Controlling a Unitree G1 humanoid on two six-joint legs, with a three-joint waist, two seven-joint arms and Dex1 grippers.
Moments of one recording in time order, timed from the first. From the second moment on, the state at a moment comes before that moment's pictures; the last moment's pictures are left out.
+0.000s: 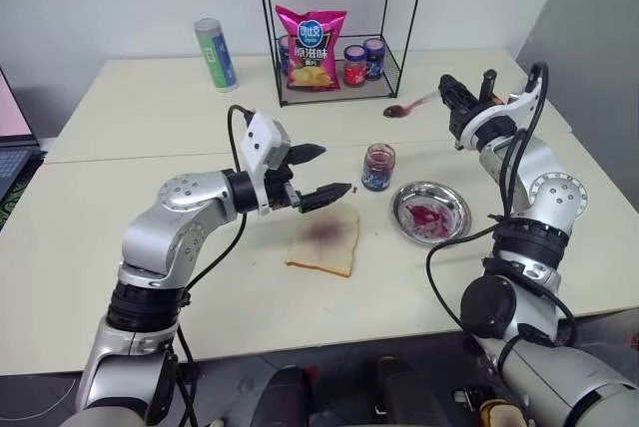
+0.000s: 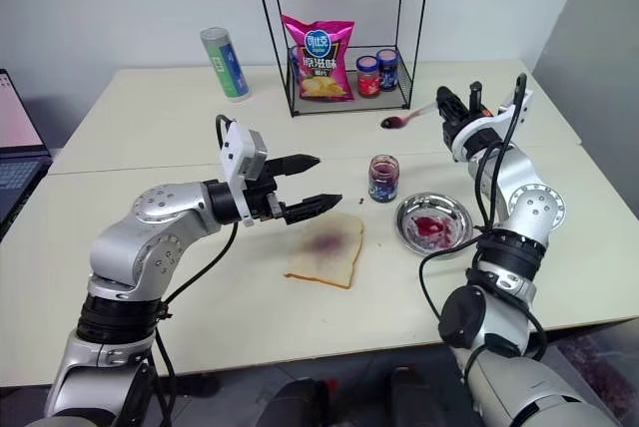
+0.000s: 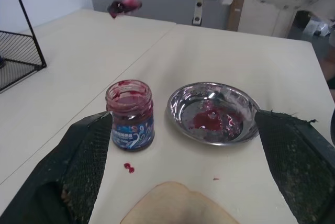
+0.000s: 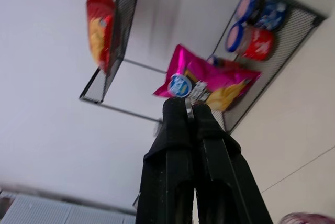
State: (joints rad) left arm -0.51 0.61 0.02 -0.27 -0.53 0.66 -0.86; right arm -0.92 0.00 -0.66 0.12 1.20 0.93 -0.24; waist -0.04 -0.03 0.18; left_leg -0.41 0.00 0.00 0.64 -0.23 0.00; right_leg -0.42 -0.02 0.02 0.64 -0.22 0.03
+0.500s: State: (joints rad) left arm -0.03 0.80 0.28 -0.65 -0.75 0.89 -0.81; right arm -0.65 -0.13 0.04 -0.20 0.91 0.97 0.12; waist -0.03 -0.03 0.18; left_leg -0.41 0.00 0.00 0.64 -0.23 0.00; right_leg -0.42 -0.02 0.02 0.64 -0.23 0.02
